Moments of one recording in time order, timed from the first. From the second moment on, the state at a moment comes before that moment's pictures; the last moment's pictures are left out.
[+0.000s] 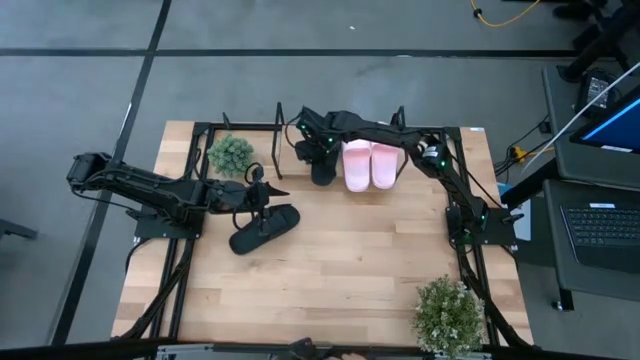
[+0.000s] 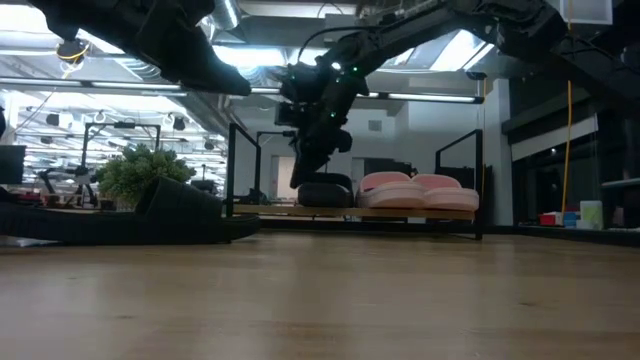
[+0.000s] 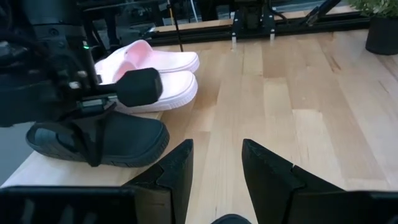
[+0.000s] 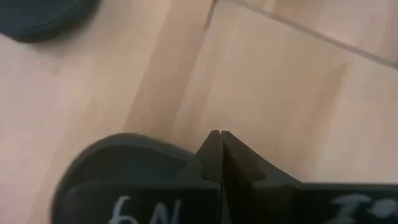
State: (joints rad) left arm -0.09 1.02 0.51 0.13 -0.35 0.04; right arm -0.40 2.34 2.10 -0.90 -0.22 -0.72
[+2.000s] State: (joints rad) left arm -0.09 1.02 0.51 0.11 -0.35 0.03; right arm -0.45 2.33 2.09 -0.85 -0.08 -0.68
